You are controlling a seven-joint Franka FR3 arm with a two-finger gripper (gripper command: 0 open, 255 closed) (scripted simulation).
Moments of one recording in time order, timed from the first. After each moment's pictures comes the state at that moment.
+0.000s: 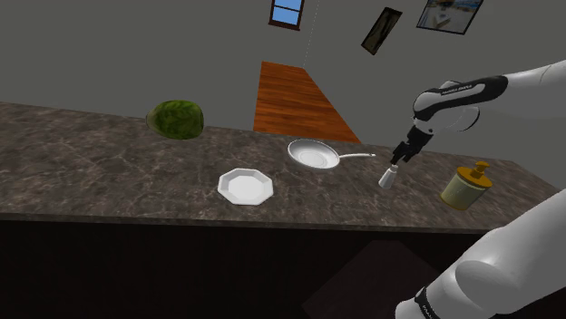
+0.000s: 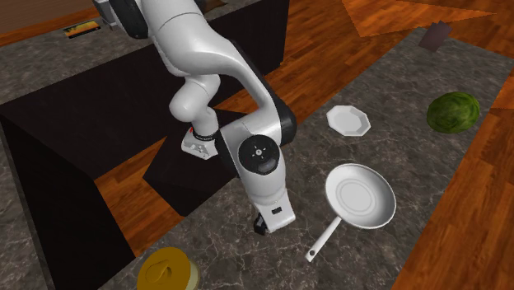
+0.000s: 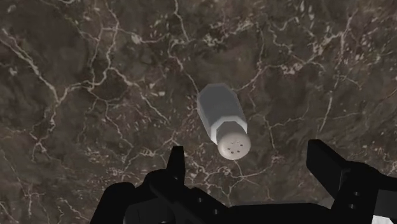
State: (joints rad) arm -0.16 -0.15 -0.64 -2.29 0.03 2.20 -0.65
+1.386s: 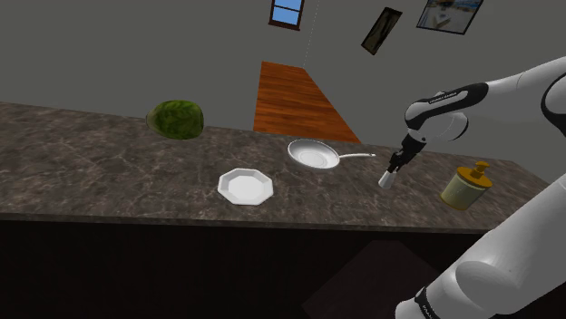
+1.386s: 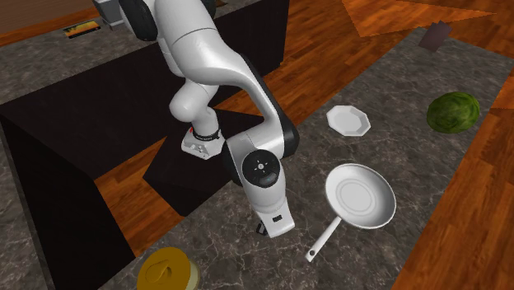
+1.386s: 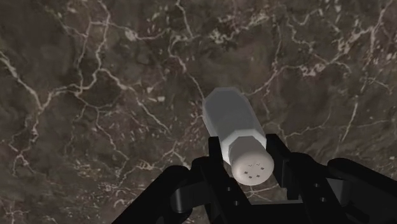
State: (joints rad) arm -0.16 -0.06 -0.66 -2.32 0.09 2.30 -0.70
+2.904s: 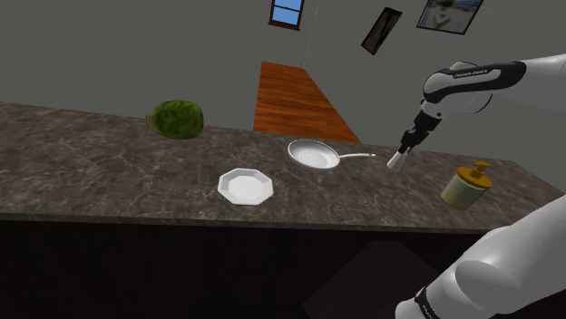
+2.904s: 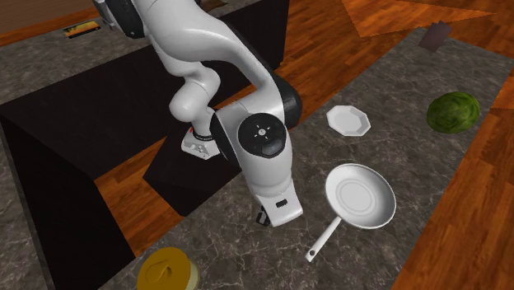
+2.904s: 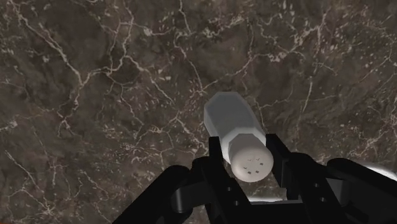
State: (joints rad) arm -0.17 -0.19 -0.63 -2.17 -0.01 2.05 -0.61
